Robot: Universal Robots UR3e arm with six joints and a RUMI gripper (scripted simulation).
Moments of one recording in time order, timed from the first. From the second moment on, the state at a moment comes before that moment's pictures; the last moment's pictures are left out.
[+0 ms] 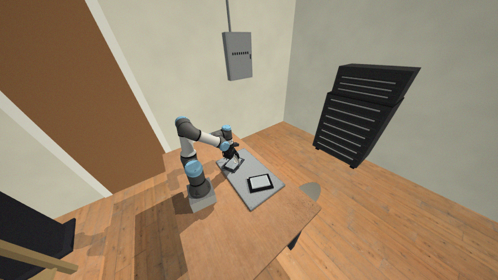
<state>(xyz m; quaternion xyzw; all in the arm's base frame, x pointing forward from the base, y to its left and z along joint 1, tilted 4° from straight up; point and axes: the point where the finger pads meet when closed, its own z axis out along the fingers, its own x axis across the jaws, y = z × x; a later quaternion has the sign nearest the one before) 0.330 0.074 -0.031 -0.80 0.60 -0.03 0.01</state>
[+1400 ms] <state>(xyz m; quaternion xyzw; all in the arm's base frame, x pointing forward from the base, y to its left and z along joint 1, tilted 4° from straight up) 0.334 0.073 -0.033 -0.80 0.60 -0.03 0.01</state>
